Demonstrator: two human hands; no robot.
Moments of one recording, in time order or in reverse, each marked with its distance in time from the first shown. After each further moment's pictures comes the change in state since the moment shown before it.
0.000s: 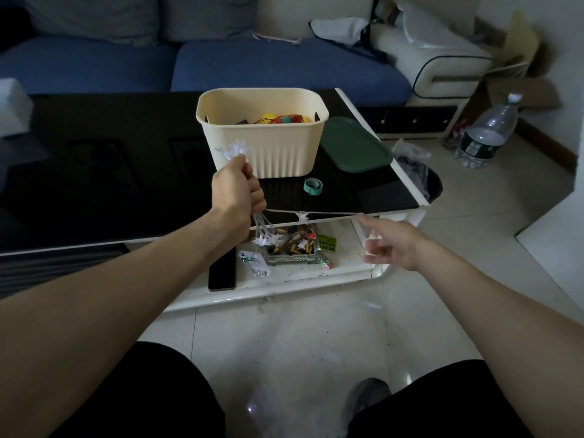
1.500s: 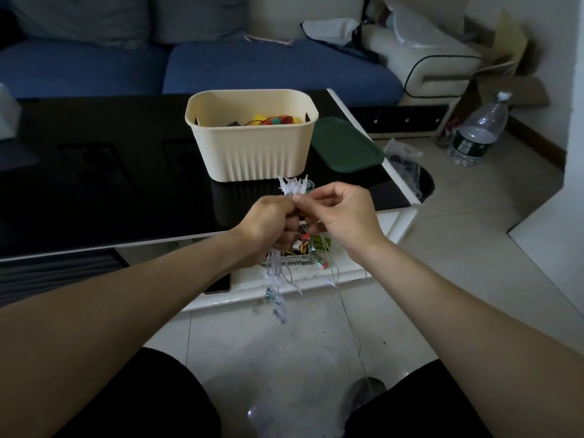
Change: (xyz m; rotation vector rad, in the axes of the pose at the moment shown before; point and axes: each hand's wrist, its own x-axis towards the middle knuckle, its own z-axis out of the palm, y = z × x) left_hand -0.026 -0.029 0.019 0.450 -0.498 -0.112; right_hand -0.063 -0.031 0.077 0.078 -0.037 -0.664
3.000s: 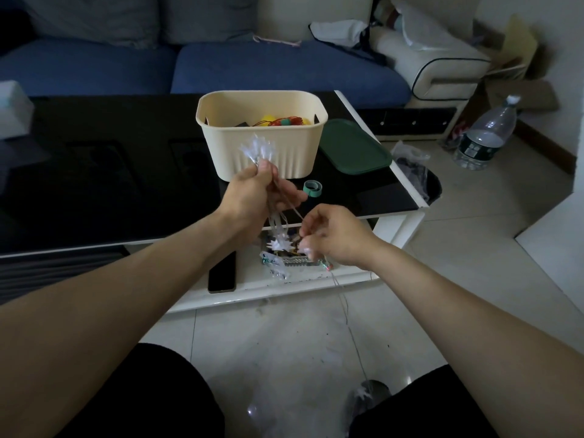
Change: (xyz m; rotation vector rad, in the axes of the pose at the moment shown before) left_hand 0.001 0.020 -0.026 -0.352 0.184 0.203; right_hand 0.005 0.018 -0.002 -0.430 -0.361 0.077
